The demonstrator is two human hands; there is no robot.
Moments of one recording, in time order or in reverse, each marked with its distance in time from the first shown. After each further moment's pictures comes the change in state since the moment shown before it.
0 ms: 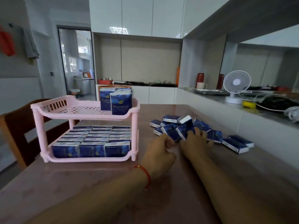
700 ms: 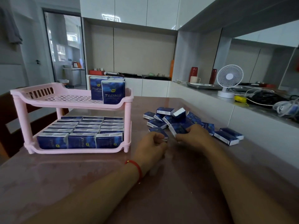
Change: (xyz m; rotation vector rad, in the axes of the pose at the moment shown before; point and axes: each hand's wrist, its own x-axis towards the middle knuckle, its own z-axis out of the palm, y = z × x) left_hand 0.002 -0.020 0.015 -0.372 0.010 -0.197; right_hand -0.013 0.022 -0.046 0.394 -0.247 -0.012
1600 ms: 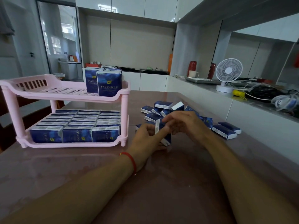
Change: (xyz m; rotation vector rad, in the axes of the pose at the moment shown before) left_hand -0.002 0.009 -0.001 -0.360 -0.005 -0.153; right_hand -0.010 -0.014 -0.007 0.684 -0.247 -0.419
